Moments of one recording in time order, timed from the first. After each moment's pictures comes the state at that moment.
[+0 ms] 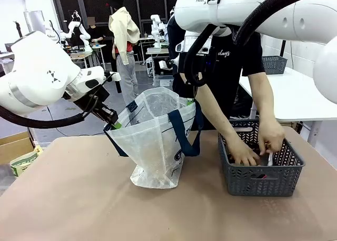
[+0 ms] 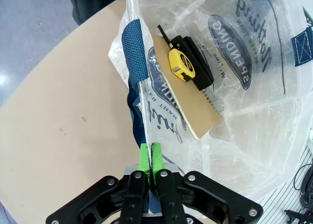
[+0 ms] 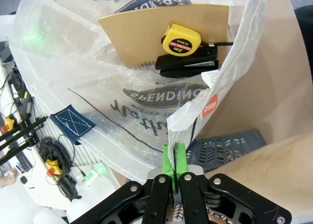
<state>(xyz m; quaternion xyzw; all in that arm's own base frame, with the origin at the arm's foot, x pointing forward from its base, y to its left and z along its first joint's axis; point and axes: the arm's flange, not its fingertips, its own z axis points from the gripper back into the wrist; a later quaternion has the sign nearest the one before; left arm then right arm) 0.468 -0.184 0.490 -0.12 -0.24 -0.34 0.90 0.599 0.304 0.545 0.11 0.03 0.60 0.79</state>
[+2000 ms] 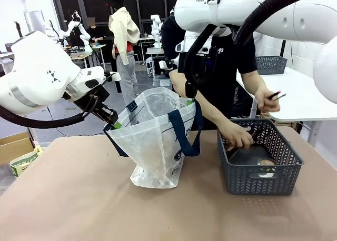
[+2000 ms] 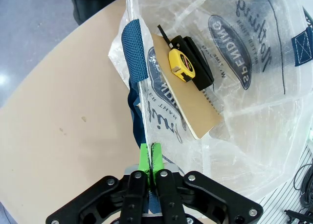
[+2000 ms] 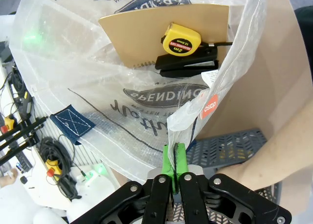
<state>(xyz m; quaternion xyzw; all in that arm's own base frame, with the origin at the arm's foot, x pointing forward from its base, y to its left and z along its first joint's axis) 0.468 -0.184 0.490 -0.12 -0.24 -0.34 0.90 0.599 0.304 0.545 0.11 0.03 0.60 0.79</state>
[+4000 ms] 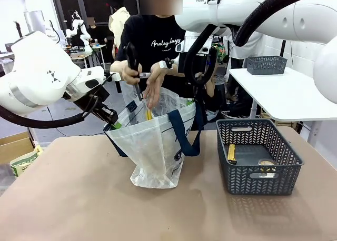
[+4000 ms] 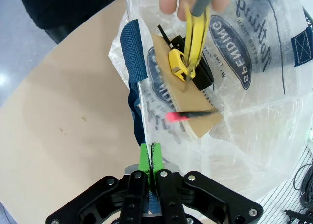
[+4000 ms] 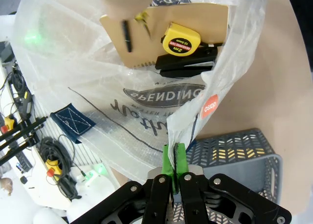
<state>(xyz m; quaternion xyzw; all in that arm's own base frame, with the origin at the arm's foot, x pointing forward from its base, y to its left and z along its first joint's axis) 0.468 -0.184 0.490 -0.12 -0.24 -0.34 0.90 0.599 0.304 0.545 0.11 0.03 0.60 0.79</state>
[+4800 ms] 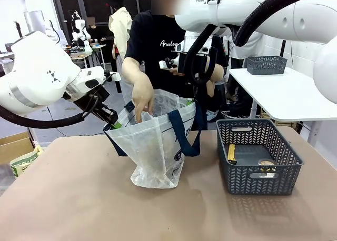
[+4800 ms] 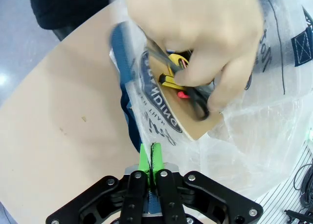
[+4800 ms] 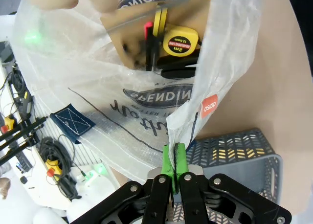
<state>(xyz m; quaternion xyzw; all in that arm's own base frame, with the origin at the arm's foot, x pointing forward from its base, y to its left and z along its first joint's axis) 0.468 -0.184 0.490 -0.12 -0.24 -0.34 0.90 0.599 0.304 0.545 0.11 0.03 0.60 0.79</state>
